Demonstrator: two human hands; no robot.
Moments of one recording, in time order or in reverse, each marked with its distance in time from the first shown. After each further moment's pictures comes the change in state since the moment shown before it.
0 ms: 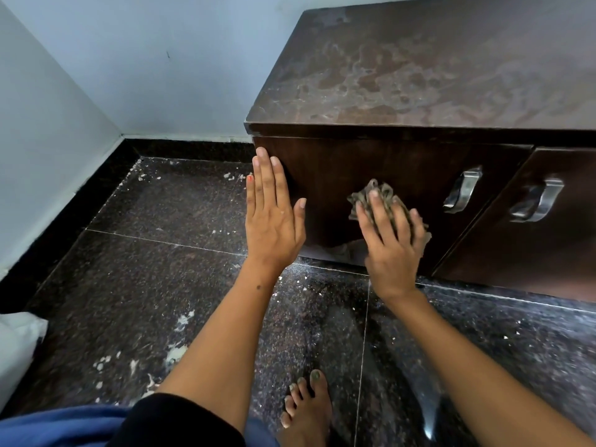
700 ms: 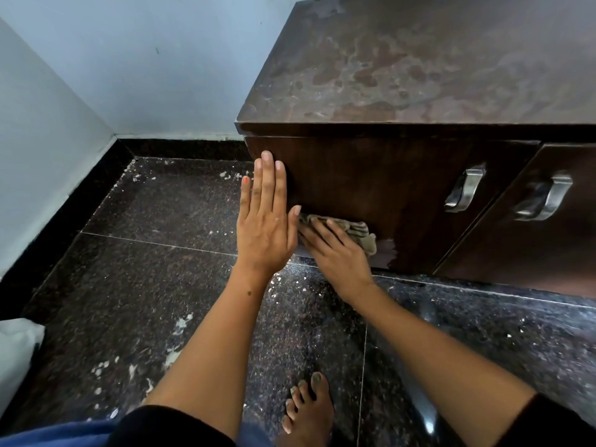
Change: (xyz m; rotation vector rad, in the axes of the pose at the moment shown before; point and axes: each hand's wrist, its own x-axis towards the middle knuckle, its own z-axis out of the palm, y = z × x) left_hand -0.002 -0.013 0.001 0.096 -0.029 0.148; right_hand -0.008 -0.047 0.035 0.031 -0.372 -0.429
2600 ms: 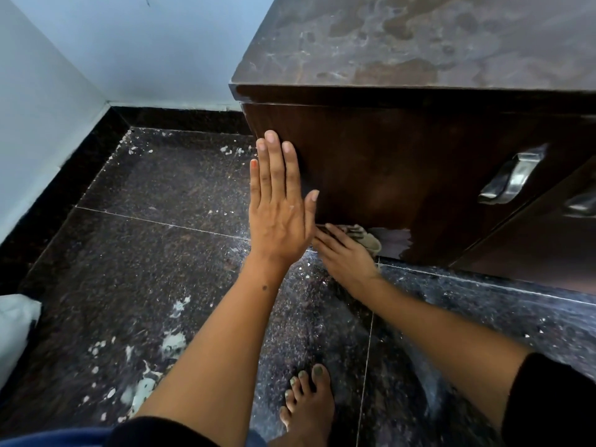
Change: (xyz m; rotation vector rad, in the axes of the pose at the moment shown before) left_hand 0.000 0.013 0.026 -0.016 0.092 -0.066; right_hand -0.015 -0.009 0.046 -0.334 -0.506 -0.413
